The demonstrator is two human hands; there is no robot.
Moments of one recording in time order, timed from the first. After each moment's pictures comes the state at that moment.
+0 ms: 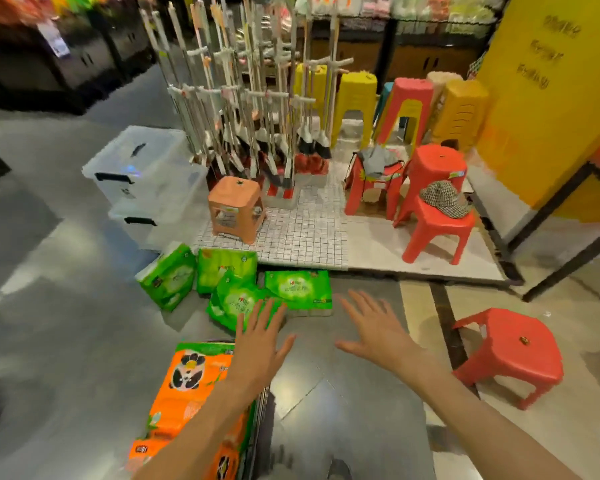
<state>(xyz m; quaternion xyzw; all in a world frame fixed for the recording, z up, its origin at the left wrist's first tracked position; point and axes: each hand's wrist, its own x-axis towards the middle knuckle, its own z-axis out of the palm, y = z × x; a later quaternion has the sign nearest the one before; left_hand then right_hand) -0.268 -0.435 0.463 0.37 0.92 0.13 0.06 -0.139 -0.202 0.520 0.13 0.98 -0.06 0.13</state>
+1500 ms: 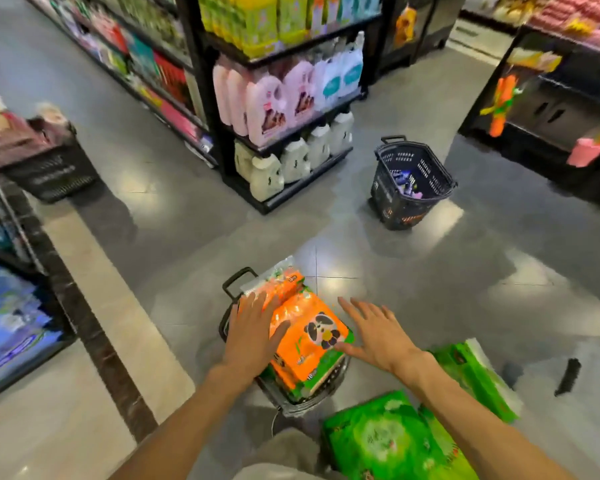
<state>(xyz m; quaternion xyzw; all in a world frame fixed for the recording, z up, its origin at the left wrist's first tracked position) -0.336 -0.385 0.427 -0.68 0.70 0.19 -0.05 -0.613 -0.424 0.468 -0.82 0.53 0.15 0.17</state>
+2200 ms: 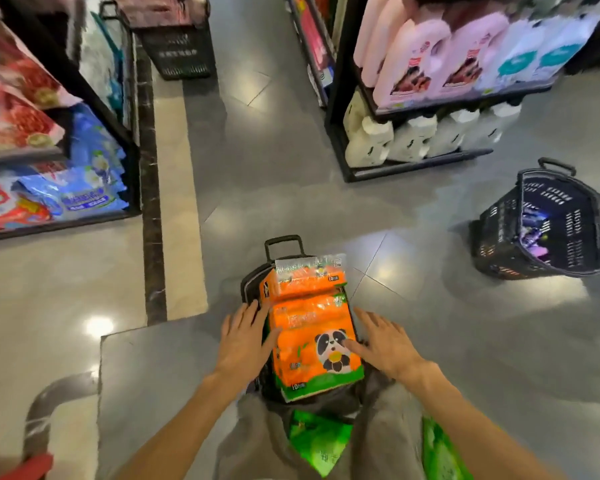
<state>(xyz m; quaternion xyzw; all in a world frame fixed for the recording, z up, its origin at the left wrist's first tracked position) -0.350 -0.413 0.347 -0.85 0.44 0.29 -0.05 -0.586 -0.611 0.368 -0.84 0.38 0.29 0.25</state>
